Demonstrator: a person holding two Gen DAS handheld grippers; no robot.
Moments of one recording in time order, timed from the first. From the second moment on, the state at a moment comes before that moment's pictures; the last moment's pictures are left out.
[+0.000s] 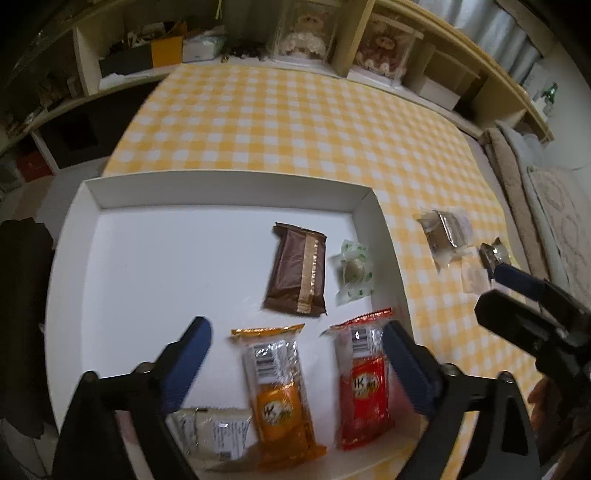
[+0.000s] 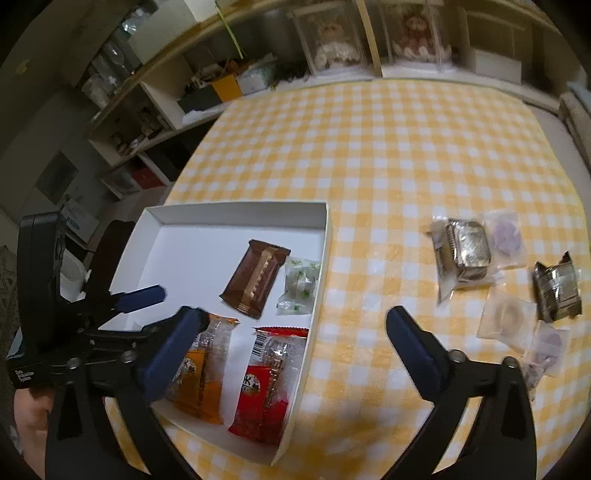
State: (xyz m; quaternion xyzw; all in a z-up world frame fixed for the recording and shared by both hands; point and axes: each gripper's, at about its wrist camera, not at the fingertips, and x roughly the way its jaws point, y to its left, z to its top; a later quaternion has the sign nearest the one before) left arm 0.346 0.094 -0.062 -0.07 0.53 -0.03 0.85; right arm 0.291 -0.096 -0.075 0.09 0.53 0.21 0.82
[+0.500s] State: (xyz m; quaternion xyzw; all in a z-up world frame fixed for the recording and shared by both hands) left arm 0.286 0.112 -0.006 -0.05 0.50 -0.02 0.86; right arm 0.265 -0.098 -0.040 0.06 0.50 0.20 0.84
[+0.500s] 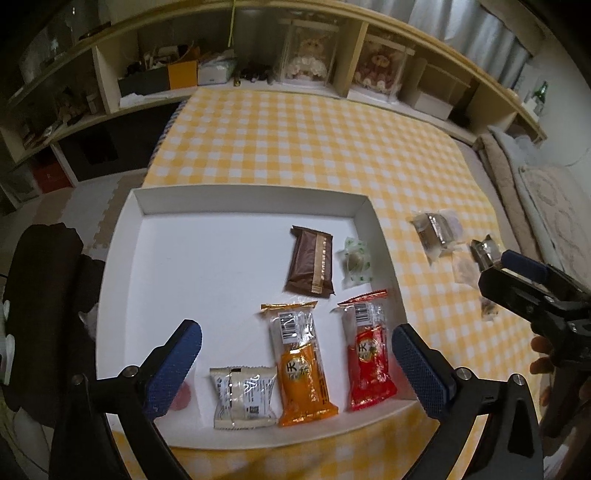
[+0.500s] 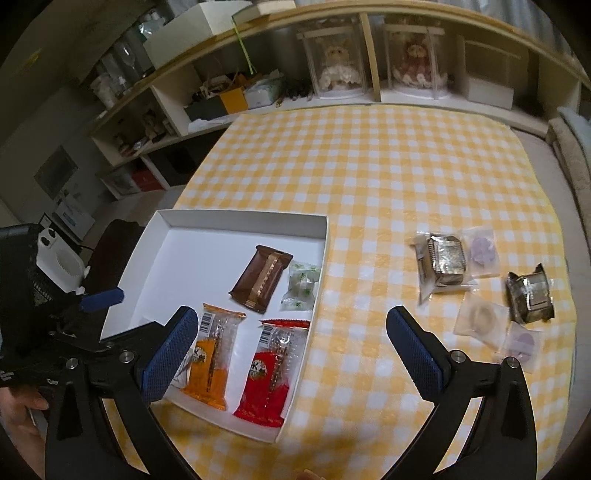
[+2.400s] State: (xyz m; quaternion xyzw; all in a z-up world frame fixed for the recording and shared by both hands) left arm 0.416 -0.138 -0.066 -0.06 0.50 -0.20 0.84; right arm 0.221 -0.337 -0.085 0.13 0.48 0.00 0.87
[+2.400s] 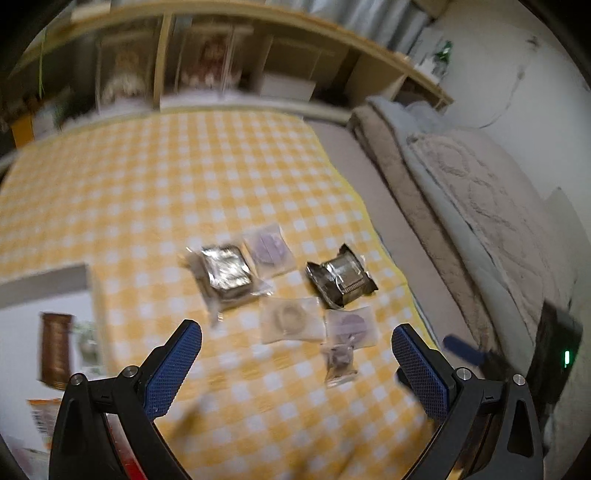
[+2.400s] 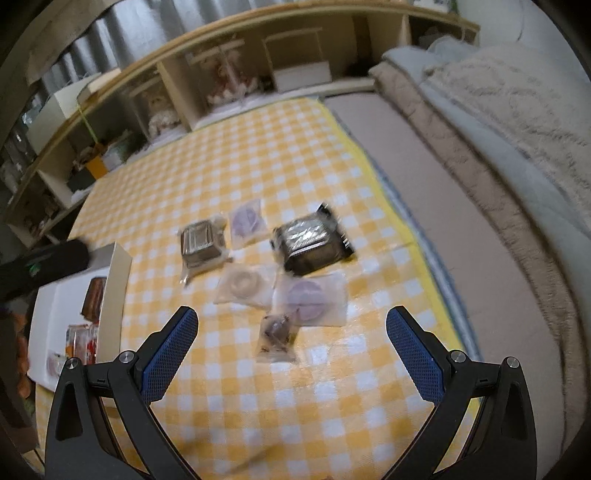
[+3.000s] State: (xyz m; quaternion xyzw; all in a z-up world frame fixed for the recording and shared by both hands) left arm 0.547 -0.205 -0.202 -0.03 0.60 -0.11 0.79; right arm 0.253 -0.314 -0.162 0.15 0.59 0.03 0.80
